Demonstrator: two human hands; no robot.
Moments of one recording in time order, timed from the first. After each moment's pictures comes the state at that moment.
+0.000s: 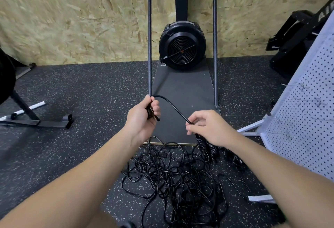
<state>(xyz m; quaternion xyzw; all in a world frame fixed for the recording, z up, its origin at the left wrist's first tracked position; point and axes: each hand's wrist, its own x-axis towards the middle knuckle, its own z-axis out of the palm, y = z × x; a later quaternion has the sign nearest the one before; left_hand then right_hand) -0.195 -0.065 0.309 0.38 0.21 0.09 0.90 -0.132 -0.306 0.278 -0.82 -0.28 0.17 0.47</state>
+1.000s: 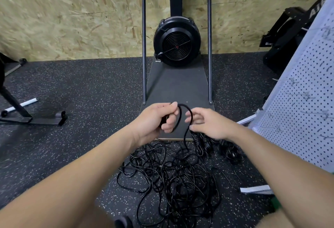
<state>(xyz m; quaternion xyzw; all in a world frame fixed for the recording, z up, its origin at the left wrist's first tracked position) -0.217 -0.107 0.313 0.62 0.01 -0.12 0.77 -0.114 -0.330 0.265 -0.82 -0.27 0.26 0.43</state>
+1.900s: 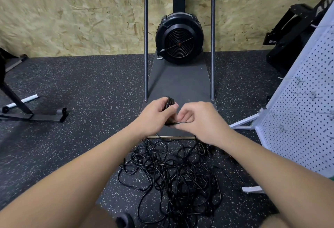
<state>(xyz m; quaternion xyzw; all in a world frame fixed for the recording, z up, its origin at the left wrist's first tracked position) -0.206 -0.087 0.296 0.85 0.00 0.00 0.53 -0.163 -0.291 0.303 -0.86 -0.31 0.06 0.40</state>
